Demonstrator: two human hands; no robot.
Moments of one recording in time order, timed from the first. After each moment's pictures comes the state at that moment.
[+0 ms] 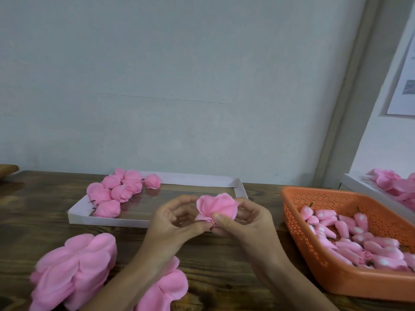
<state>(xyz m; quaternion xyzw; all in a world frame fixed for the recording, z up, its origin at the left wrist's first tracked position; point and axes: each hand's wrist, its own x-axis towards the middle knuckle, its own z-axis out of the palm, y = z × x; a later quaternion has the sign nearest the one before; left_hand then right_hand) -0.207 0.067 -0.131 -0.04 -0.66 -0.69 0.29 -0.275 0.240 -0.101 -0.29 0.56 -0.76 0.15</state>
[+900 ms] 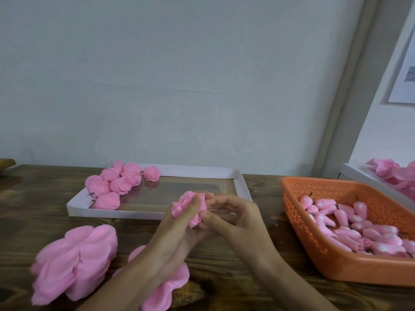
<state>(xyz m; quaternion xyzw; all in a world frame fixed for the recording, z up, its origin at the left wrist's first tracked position) -0.205 0.091 -0.127 -0.04 -0.44 -0.88 0.16 -0.263 0.229 -0.113 -0.37 0.59 -0.71 0.11</state>
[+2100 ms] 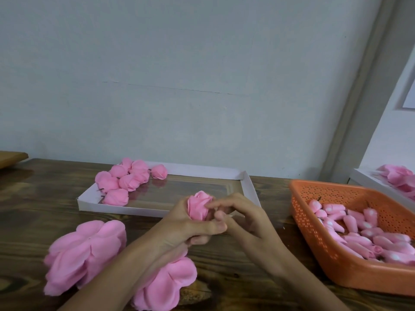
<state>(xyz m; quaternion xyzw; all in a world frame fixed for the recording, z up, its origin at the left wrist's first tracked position) -0.202 0.067 -0.118 -0.11 -0.61 -0.78 0.05 -0.282 0.239 -0.118 -0.52 0.64 -0.57 0.01</state>
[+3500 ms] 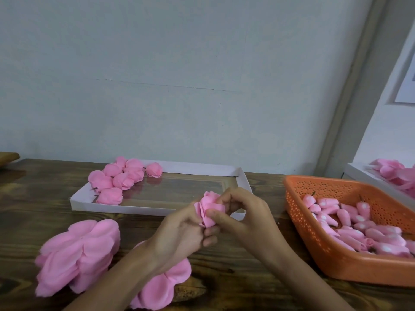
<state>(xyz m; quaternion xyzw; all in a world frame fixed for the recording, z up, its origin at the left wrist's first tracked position) -0.202 0.082 -0.126 -0.15 -0.49 -0.86 -0.02 -0.280 0.241 -0.107 -0.44 0.74 -0.50 -0.08</state>
